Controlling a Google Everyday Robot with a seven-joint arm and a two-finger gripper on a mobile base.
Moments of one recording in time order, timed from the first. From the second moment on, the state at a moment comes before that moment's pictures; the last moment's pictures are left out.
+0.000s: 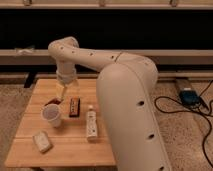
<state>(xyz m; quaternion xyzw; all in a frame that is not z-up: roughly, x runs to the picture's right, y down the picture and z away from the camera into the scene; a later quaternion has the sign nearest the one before) -0.203 0.016 0.780 -0.40 0.04 0.27 0.88</state>
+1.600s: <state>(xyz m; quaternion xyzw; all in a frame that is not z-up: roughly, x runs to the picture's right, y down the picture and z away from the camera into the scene) -0.203 0.016 0.781 -0.40 0.04 0.27 0.88</state>
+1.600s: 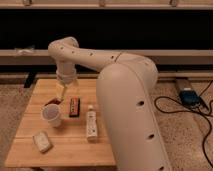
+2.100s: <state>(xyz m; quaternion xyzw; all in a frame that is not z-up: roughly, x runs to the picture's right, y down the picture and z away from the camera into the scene) -0.175 -0.015 0.811 -0.38 0.07 0.29 0.87</state>
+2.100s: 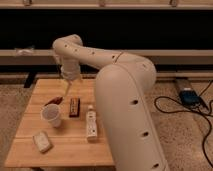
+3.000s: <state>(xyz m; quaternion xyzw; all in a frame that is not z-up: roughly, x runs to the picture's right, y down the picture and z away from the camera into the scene) -0.200 -0.071 0.840 -0.36 0.05 0.26 0.90</state>
